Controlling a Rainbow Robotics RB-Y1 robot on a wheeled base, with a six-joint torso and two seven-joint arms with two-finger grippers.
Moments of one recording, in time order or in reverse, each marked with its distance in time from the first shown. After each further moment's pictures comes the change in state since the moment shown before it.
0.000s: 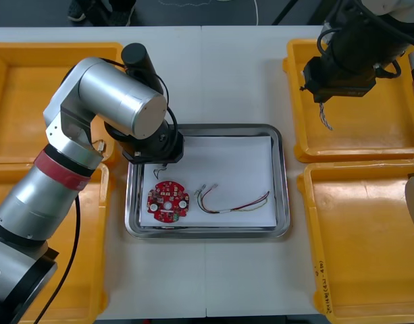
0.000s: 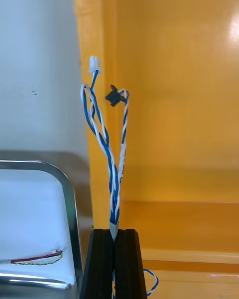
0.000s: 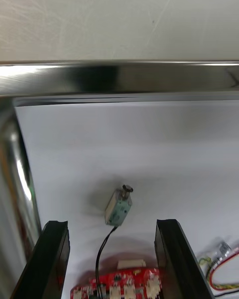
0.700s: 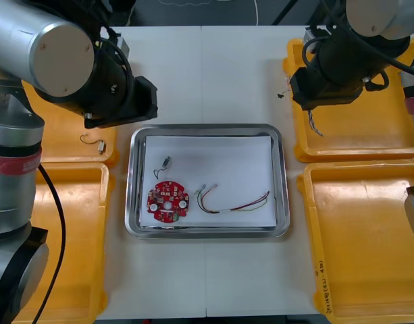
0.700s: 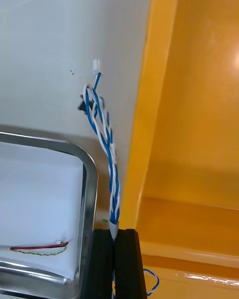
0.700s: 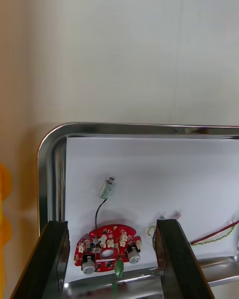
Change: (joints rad) right arm 0.059 -0.003 0.072 -0.145 -0.050 0.000 0.000; left arm -0.002 0.014 0.280 -0.347 0.059 0.194 0.000
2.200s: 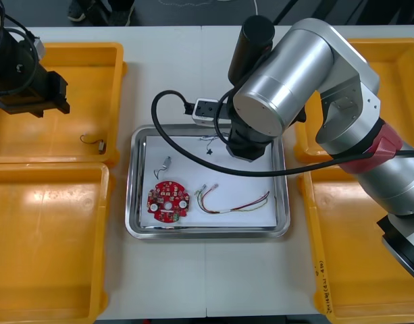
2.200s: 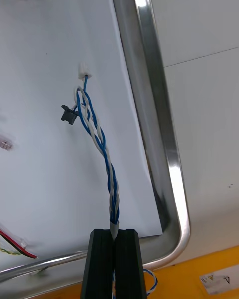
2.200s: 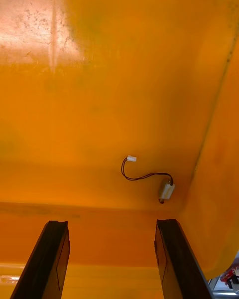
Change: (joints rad) right arm 0.040 0.061 0.468 -0.210 0.079 -0.170 0.716; left arm -0.099 0.380 0.033 0.538 0.197 -0.128 -0.258
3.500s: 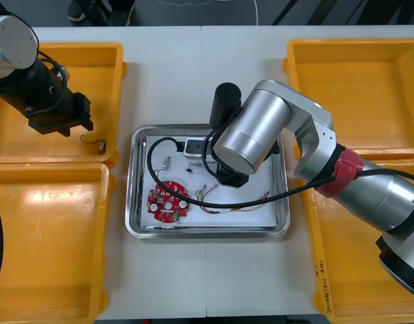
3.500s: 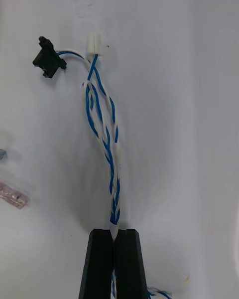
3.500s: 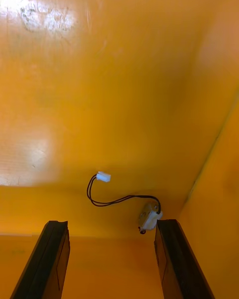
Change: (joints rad) right arm 0.019 0.017 0.205 0.201 0.008 -0.244 0.001; left arm 0.000 -0.111 -0.003 0.189 -0.031 -0.113 0.000
